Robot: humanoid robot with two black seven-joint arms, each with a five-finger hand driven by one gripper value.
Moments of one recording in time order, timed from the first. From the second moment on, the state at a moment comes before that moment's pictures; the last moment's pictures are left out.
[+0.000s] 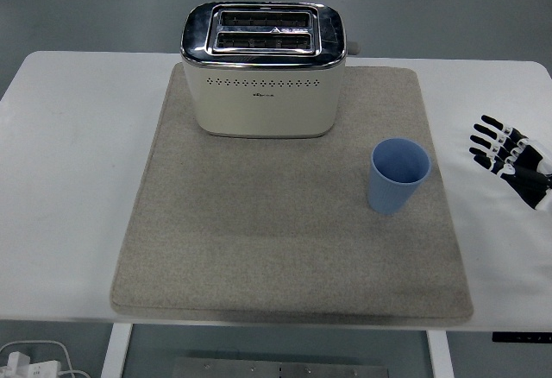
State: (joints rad) left arm -0.17 0.00 -0.09 -0.17 -0.05 -0.09 0.17; right arm 0.57 -0.55 0.49 0.63 -0.36 0.49 0.61
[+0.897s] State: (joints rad) left arm -0.17 0.00 -0.09 -0.18 -0.05 -0.09 0.17; right arm 0.47 -0.74 0.51 0.88 -0.37 0.52 0.61
